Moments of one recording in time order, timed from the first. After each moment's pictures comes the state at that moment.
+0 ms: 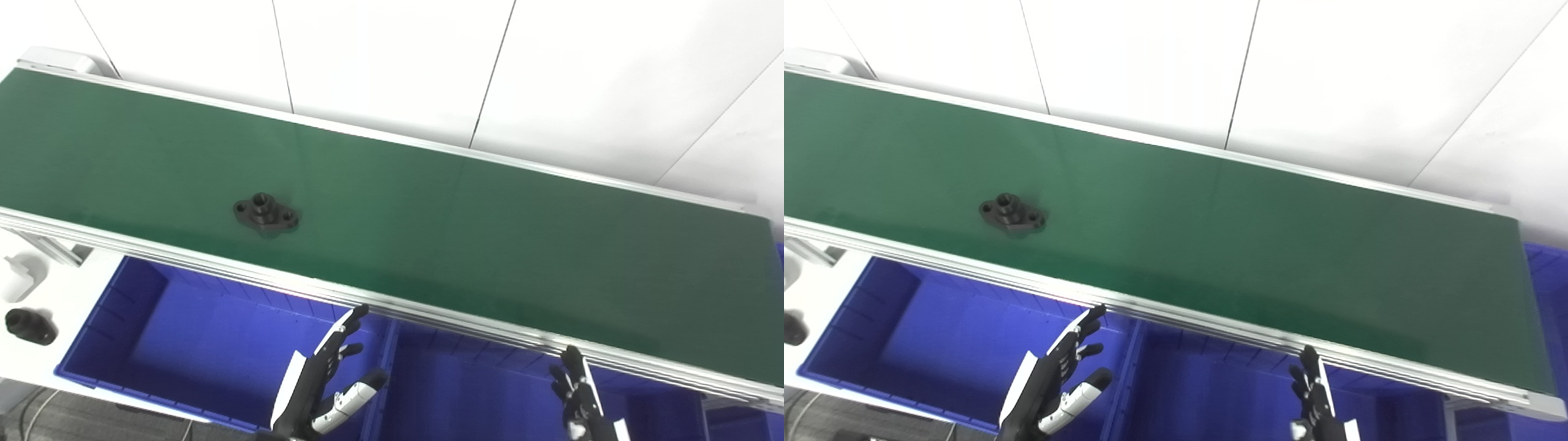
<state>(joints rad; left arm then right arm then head) 0.69 -0.07 -0.32 -0.20 0.27 -0.27 0.10 0.61 -0.11 0.12 -0.22 -0.12 -0.23 0.09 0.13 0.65</state>
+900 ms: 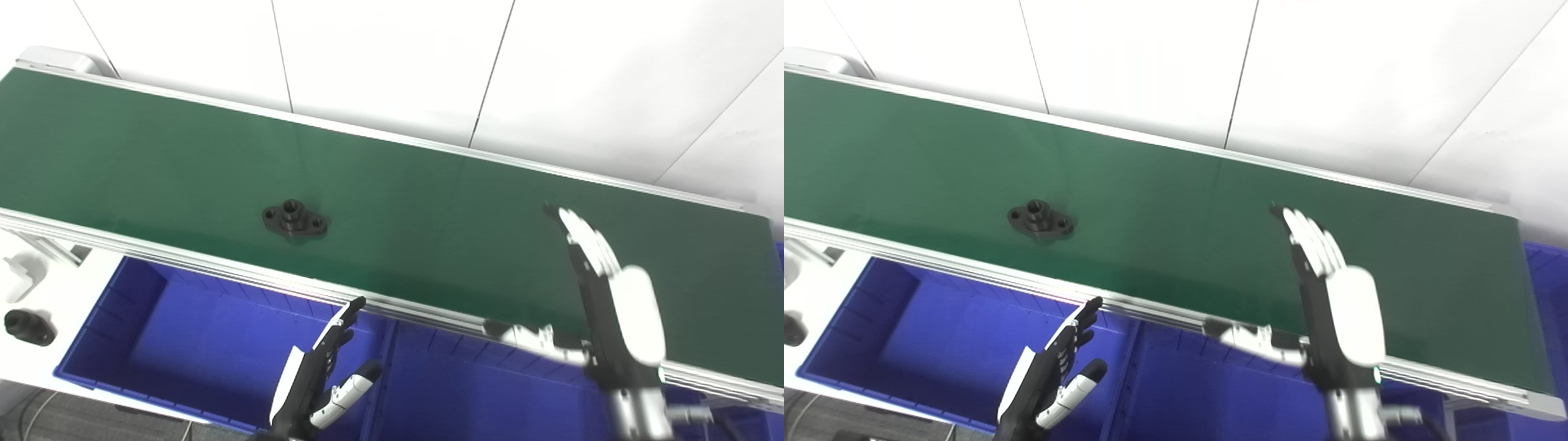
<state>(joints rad) 0.68 -0.06 -0.32 -0.23 0.23 -0.24 0.09 0.18 -0.06 0.16 -0.53 -0.81 -0.04 0.21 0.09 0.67</state>
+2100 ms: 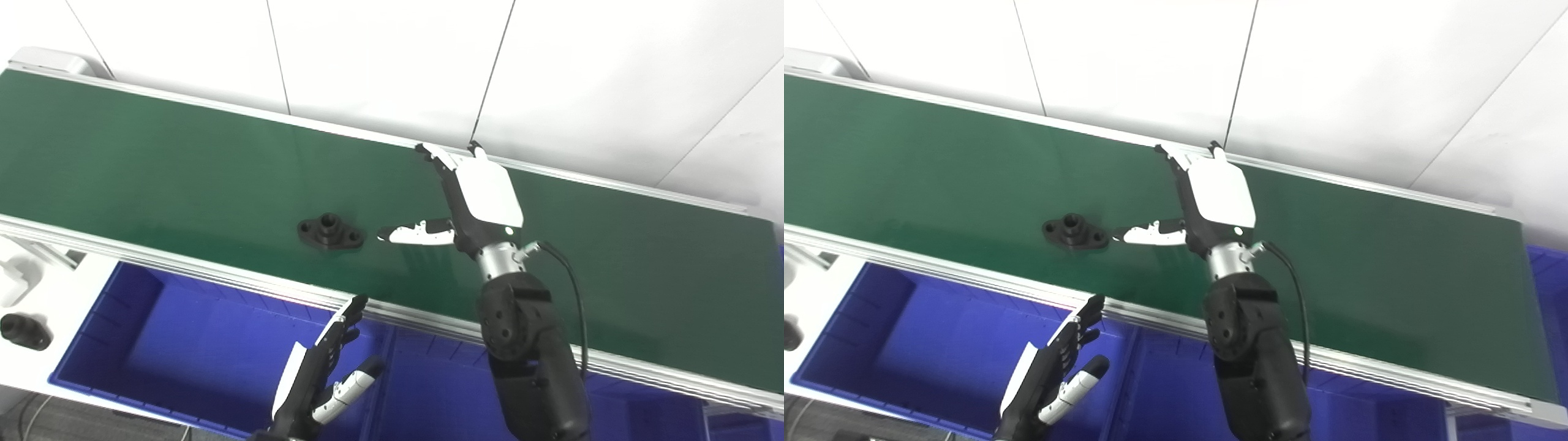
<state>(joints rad) 0.67 -0.07 -0.32 -0.23 0.25 -0.23 0.09 -0.23 0.09 0.45 -0.01 -1.09 0.19 0.16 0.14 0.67</state>
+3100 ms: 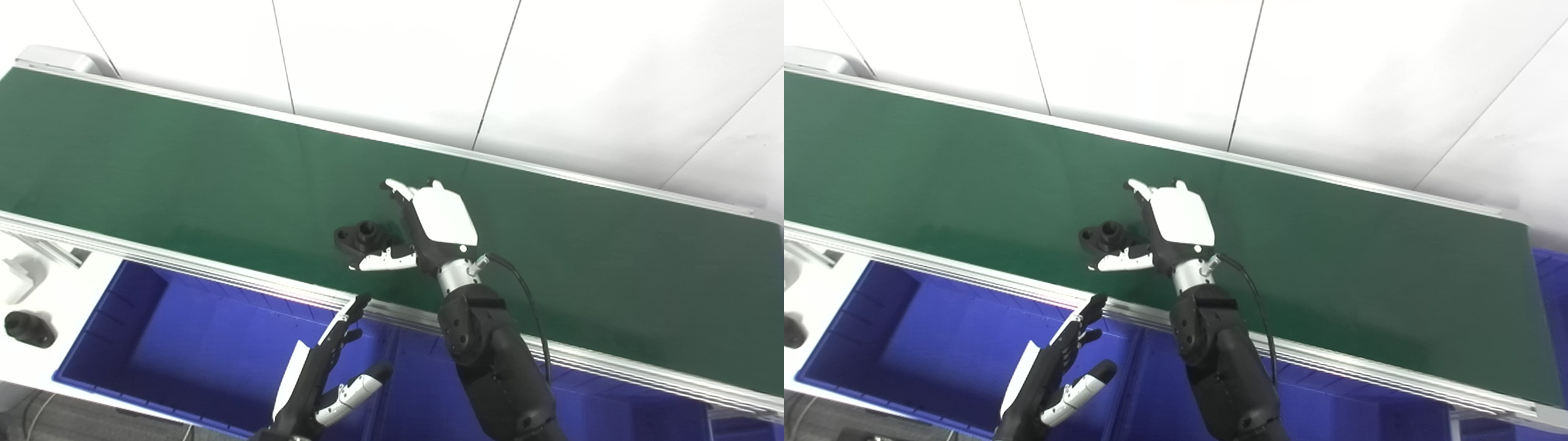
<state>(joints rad) 0.70 -0.06 -0.34 -0.27 0.31 -0.22 0.11 -0.25 0.10 0.56 0.25 -1.06 0.19 0.05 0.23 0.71</state>
